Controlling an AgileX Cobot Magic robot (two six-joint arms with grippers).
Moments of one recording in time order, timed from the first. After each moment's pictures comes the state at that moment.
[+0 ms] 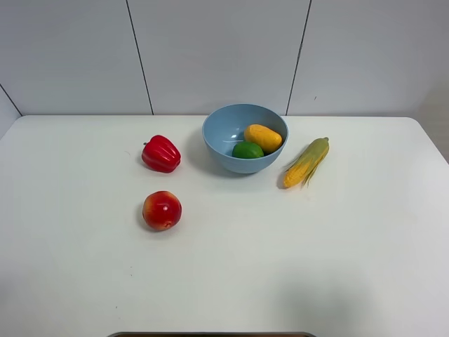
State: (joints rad) left arm -0.01 0.21 -0.50 -0.08 1.09 0.08; right arm -0.03 0.00 -0.56 -0.04 1.10 0.01
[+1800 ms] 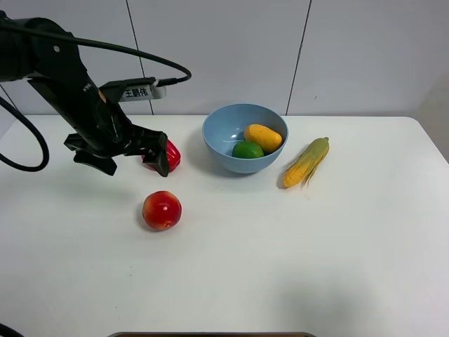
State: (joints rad) left arm -0.47 1.70 -1.20 -0.18 0.87 -0.15; right arm -0.03 0.00 -0.56 -0.04 1.10 0.01
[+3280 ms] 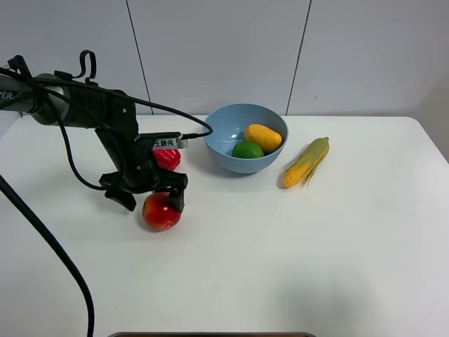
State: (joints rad) left arm -0.49 2.00 -1.20 -0.20 0.76 -0.19; right arm -0.03 0.00 -0.56 -0.04 1.10 0.01
